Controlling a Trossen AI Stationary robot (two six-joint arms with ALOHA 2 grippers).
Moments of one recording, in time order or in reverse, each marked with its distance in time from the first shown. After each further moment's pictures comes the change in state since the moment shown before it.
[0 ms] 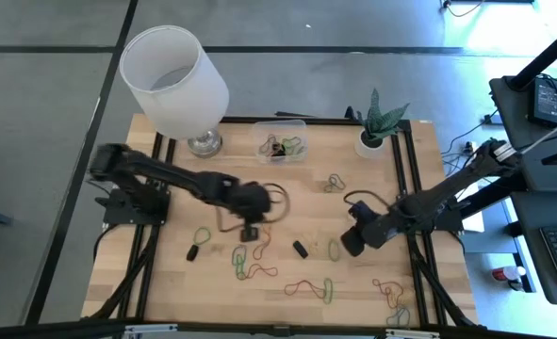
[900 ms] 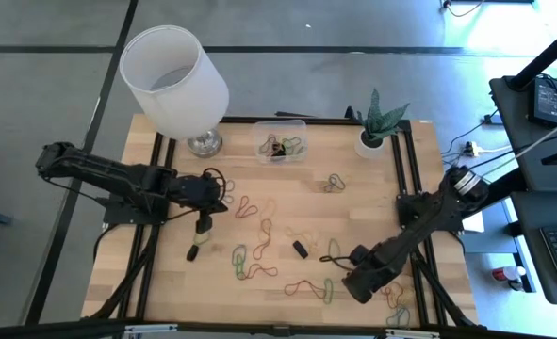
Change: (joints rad) left arm -0.039 -0.648 -0.435 0.008 -0.074 -0.140; right arm 0.203 0.535 0.303 -0.389 -0.525 0.132
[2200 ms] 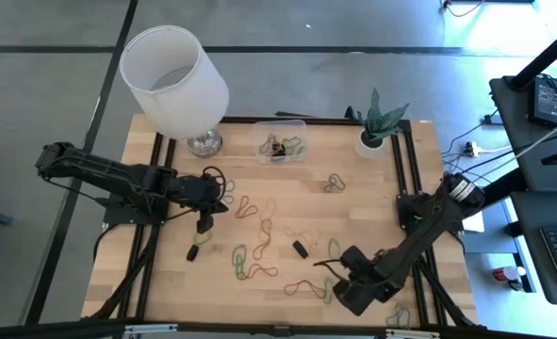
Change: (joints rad) left arm -0.001 0.001 0.000 0.006 0.002 -0.057; right arm 0.042 0.069 0.296 -0.180 0.391 0.140
